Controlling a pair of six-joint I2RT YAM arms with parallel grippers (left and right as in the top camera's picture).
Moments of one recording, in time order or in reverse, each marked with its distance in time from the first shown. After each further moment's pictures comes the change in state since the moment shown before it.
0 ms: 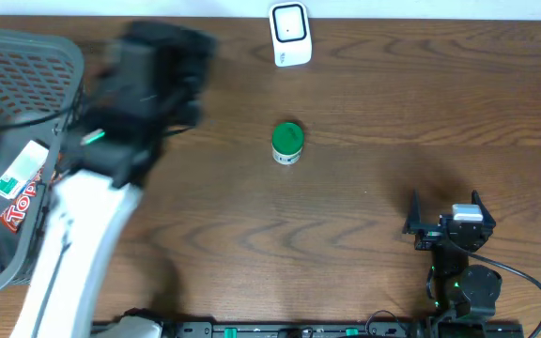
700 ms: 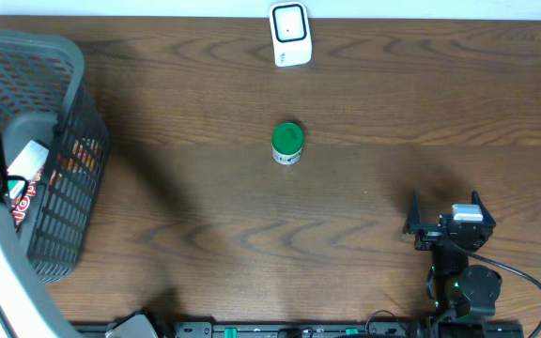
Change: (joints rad) left arm 0.805 0.004 0.001 -0.491 -0.226 0.272; right arm 0.000 0.000 0.000 0.000 0.000 0.000
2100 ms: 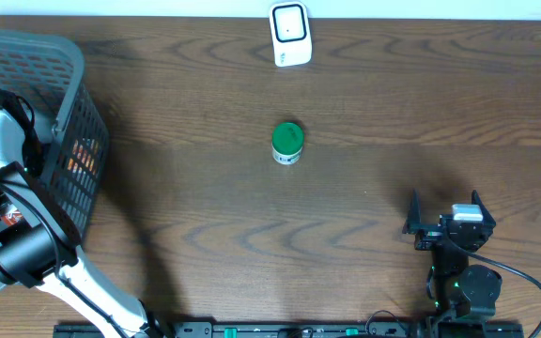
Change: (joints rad) left arm 0.000 0.721 0.000 0.191 -0.019 -0.013; right arm 0.000 0.000 0.000 0.000 0.000 0.000
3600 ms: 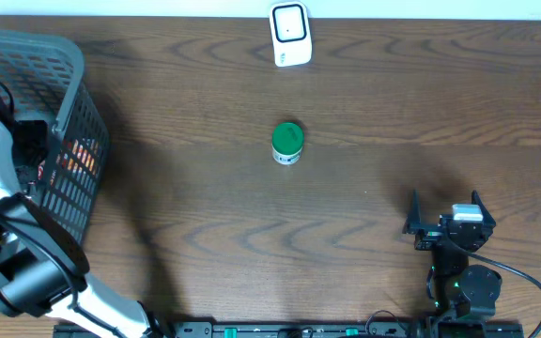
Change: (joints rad) left arm 0.006 -0.183 -0.001 0.043 0.169 0.113; right arm 0.000 0.000 0.000 0.000 0.000 0.000
